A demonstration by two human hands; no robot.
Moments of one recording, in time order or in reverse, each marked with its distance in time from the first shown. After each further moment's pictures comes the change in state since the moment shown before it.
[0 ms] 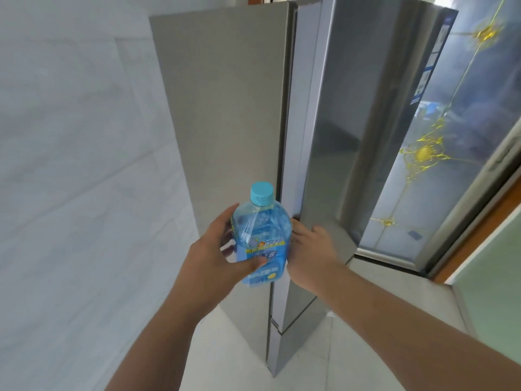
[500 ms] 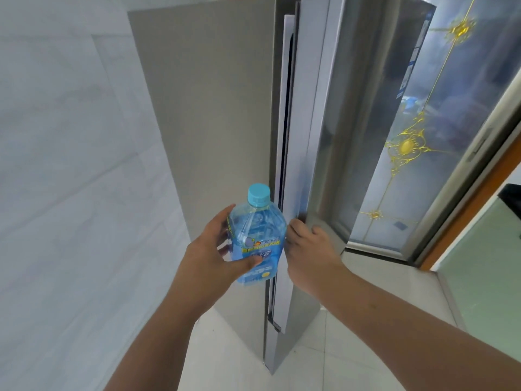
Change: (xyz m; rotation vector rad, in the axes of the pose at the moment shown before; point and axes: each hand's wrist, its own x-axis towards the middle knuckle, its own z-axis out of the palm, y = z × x) left_hand 0.011 -0.015 0.001 -0.007 -0.042 0.014; right_hand -0.022 -0.002 0.002 -0.040 0.063 0.056
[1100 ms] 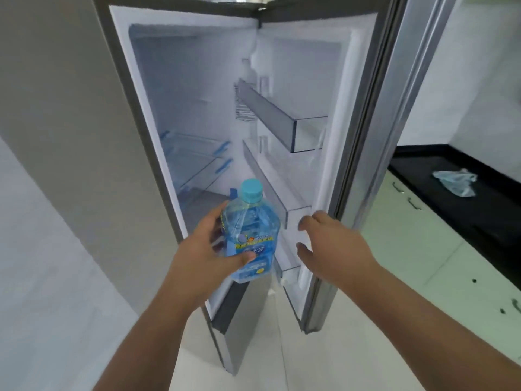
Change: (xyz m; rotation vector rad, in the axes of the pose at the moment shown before) left_hand 0.016 0.049 0.117 -0.141 -0.353 0.121; right_hand -0.157 0.102 -0.013 0.415 0.025 0.645
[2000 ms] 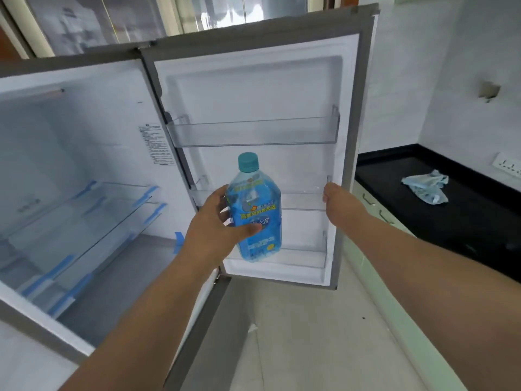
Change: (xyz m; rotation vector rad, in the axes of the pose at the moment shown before) left_hand 0.199 0.120 0.229 -0.062 -0.020 -0.021; right_hand 0.201 0.366 0.033 0.297 0.023 0.347
